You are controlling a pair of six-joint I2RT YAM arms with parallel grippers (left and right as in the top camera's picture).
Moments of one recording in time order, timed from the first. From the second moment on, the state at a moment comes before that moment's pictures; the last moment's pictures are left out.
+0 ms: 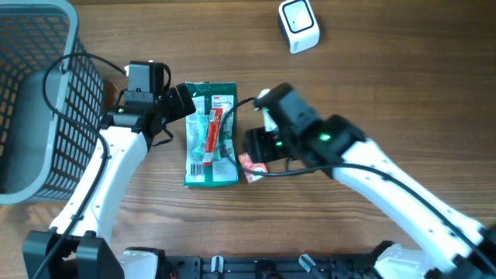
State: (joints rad) left arm -0.12 1.46 1.06 -0.60 -0.10 -0.45; right arm 0.70 1.46 1.24 -0.81 -0.18 0.49
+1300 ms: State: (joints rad) left arm -0.12 1.46 1.06 -0.60 -0.10 -0.45; right arm 0.47 1.67 1.18 -0.88 0.12 0.59
